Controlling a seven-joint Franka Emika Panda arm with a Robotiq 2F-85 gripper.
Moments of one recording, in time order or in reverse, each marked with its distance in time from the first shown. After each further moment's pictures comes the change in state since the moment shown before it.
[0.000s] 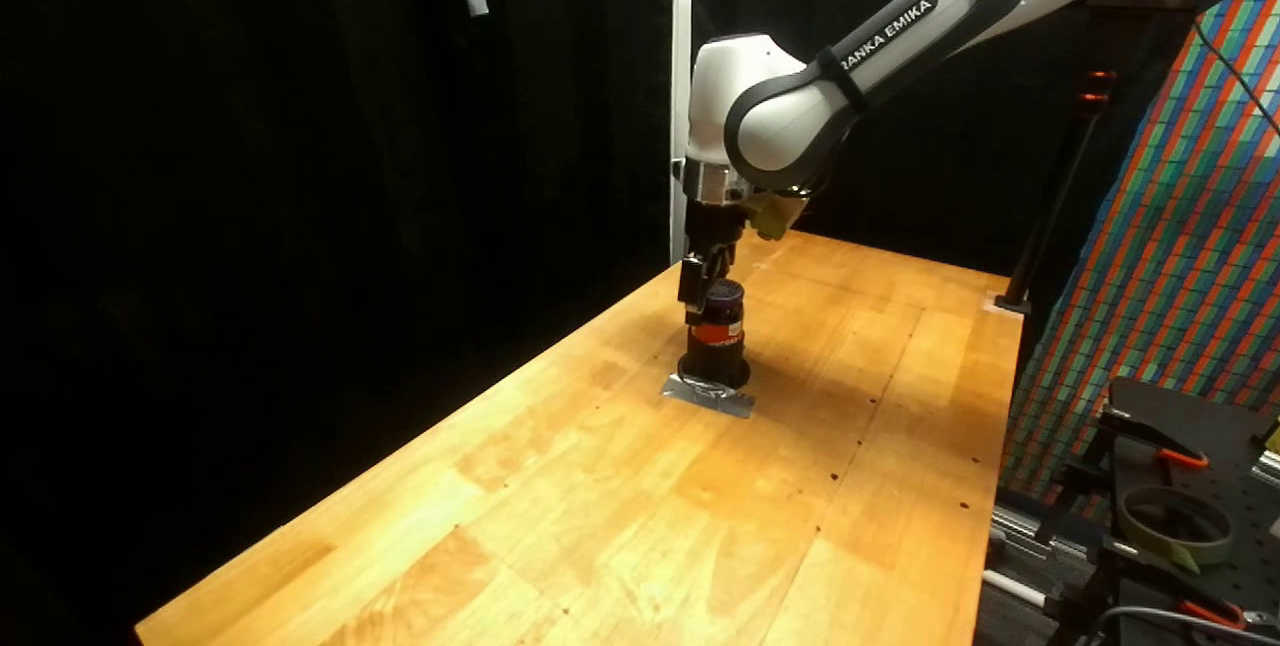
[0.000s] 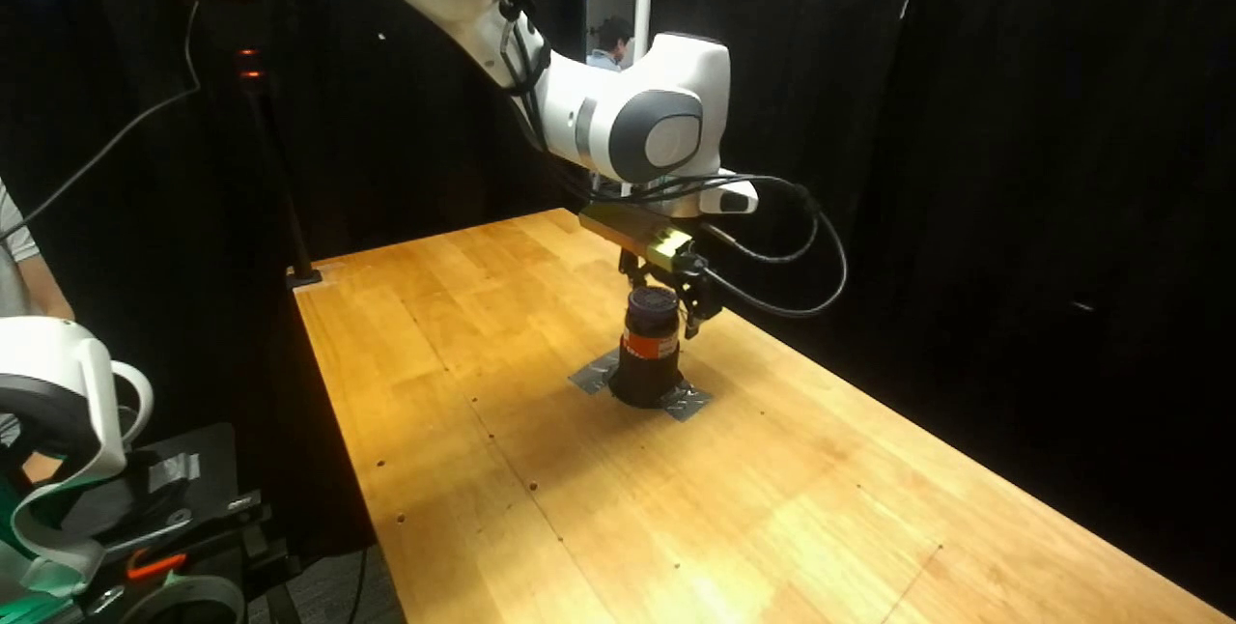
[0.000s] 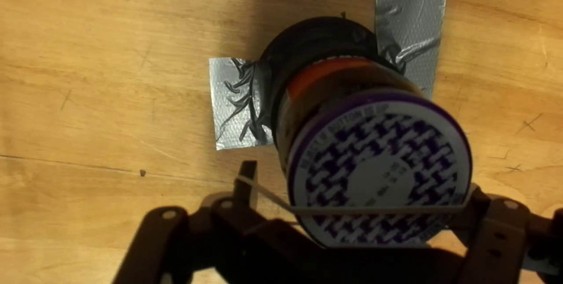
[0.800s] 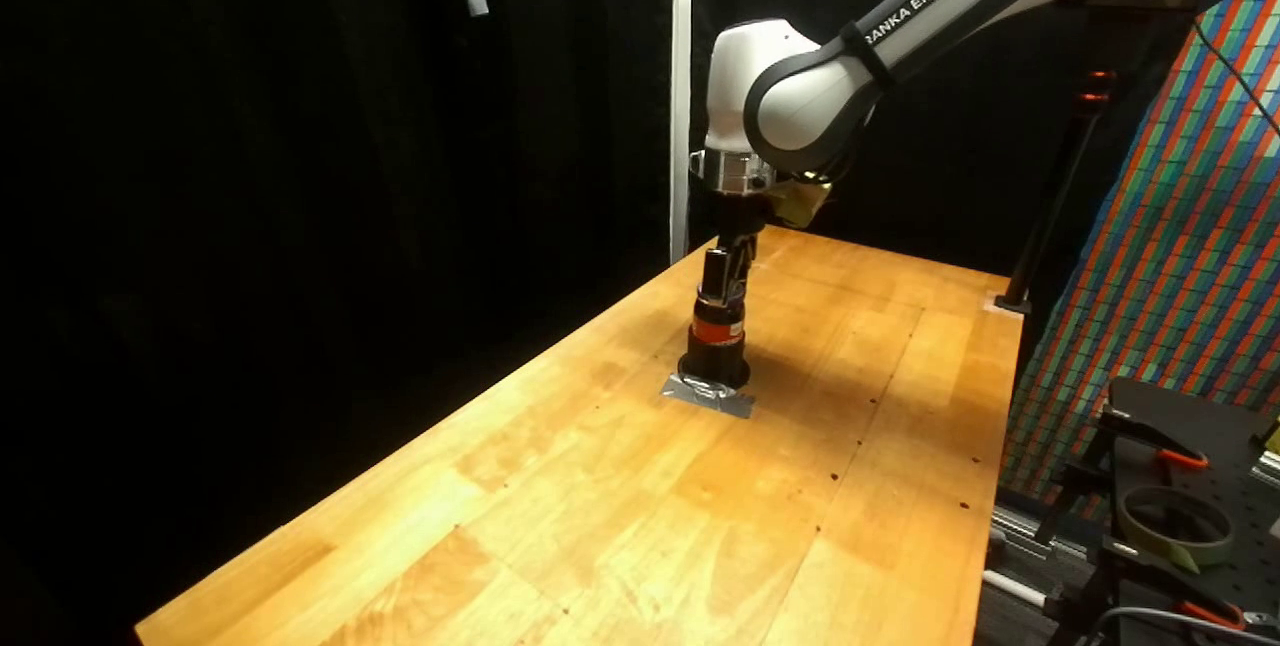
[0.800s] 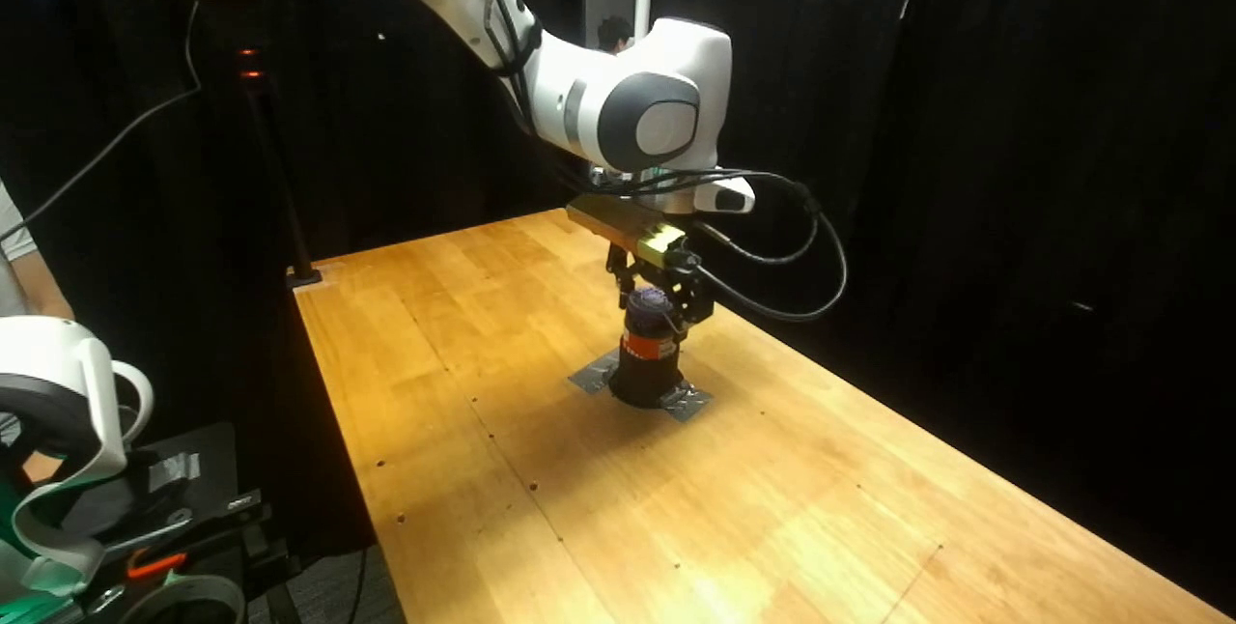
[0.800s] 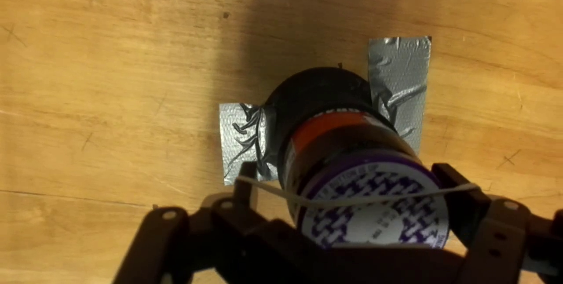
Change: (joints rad) arm -0.022 -0.081 0.003 -0.092 0.028 -0.040 -0.034
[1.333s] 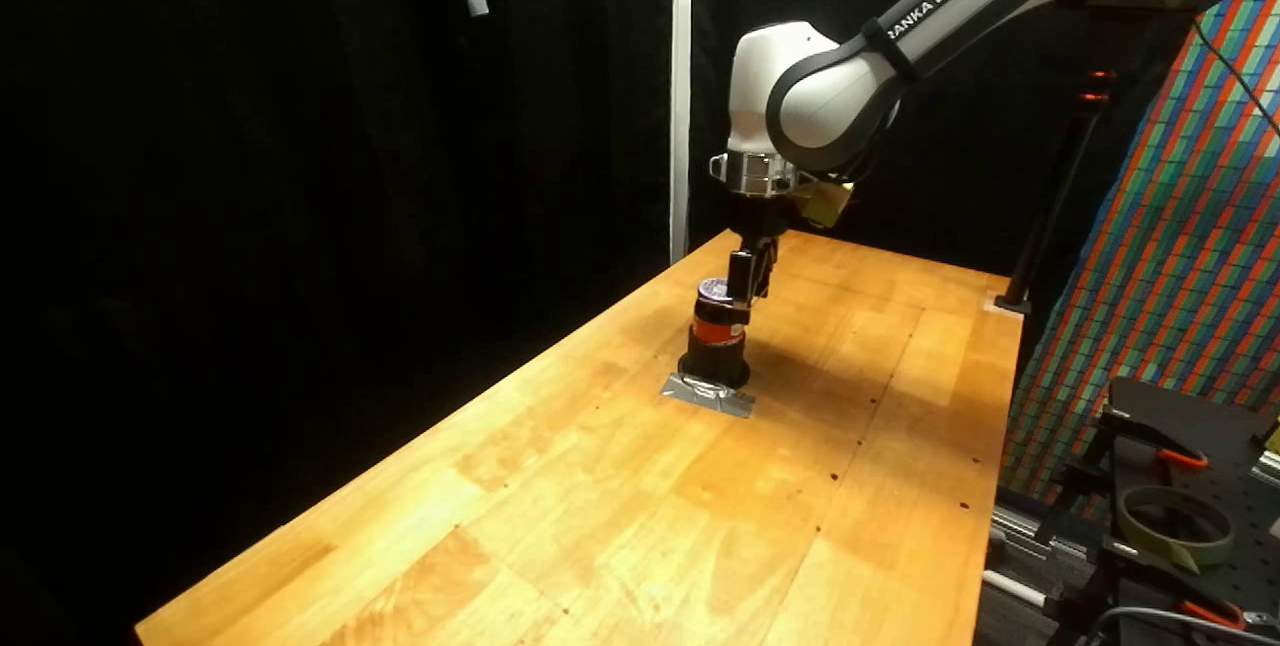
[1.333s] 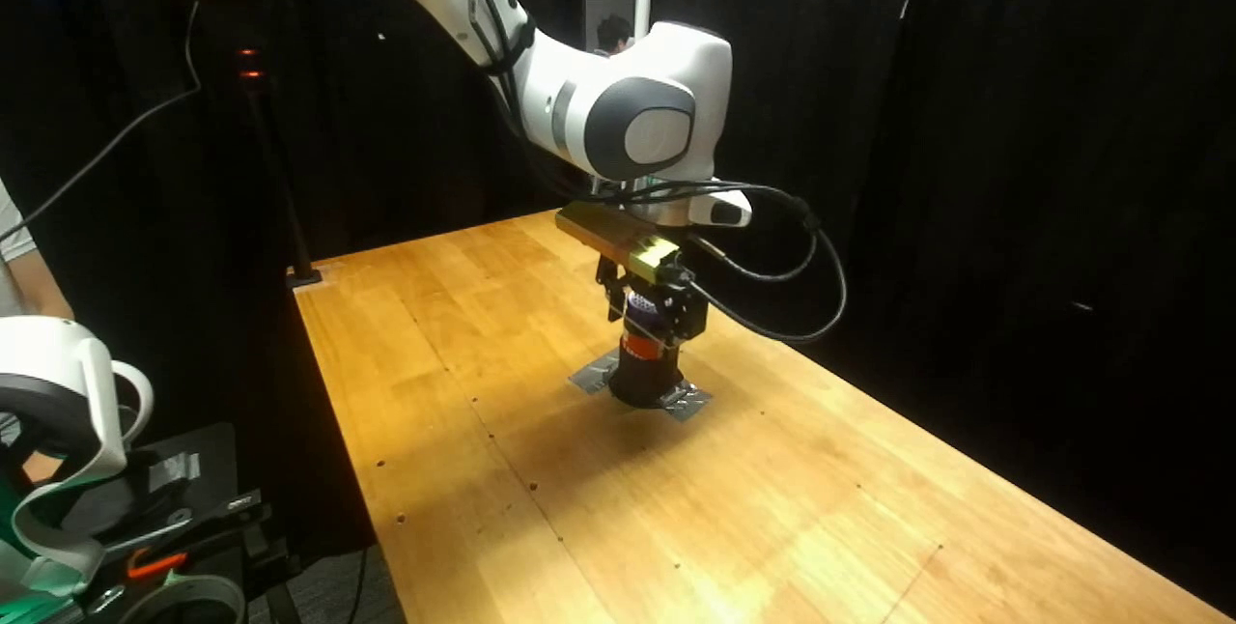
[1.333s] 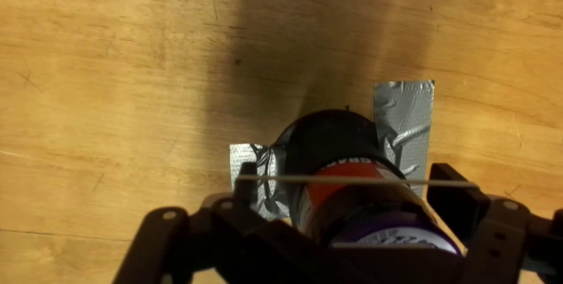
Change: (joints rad) arm -0.025 -0.054 0.001 -0.094 0.022 0.010 -0.038
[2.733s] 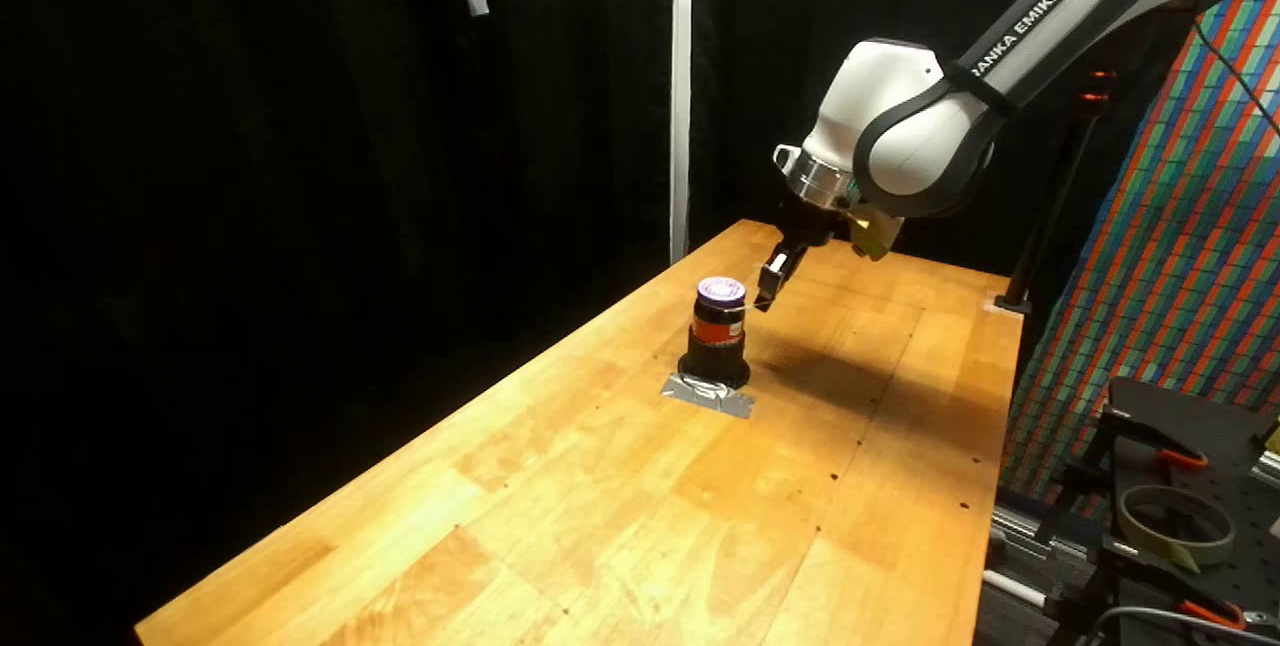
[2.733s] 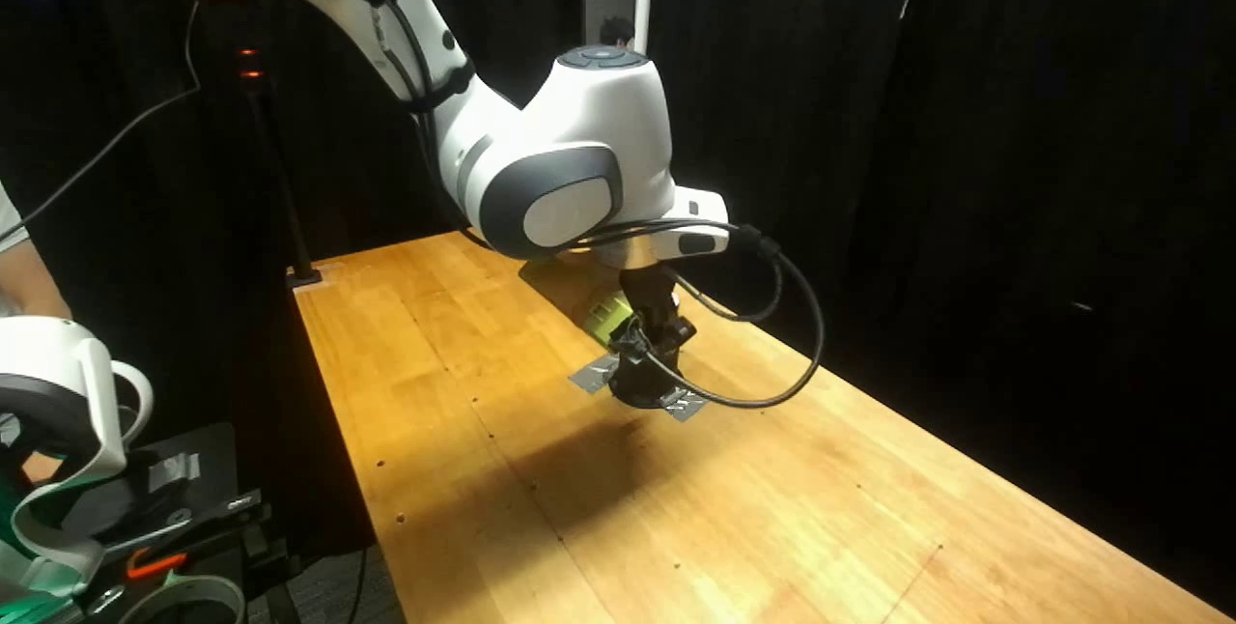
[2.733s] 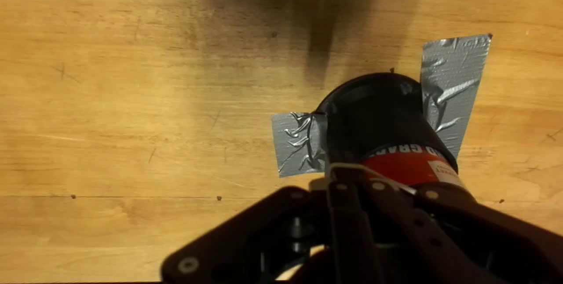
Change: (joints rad) arm -0.072 -0.143 0.028 -0.381 0.080 0.585 -0.032
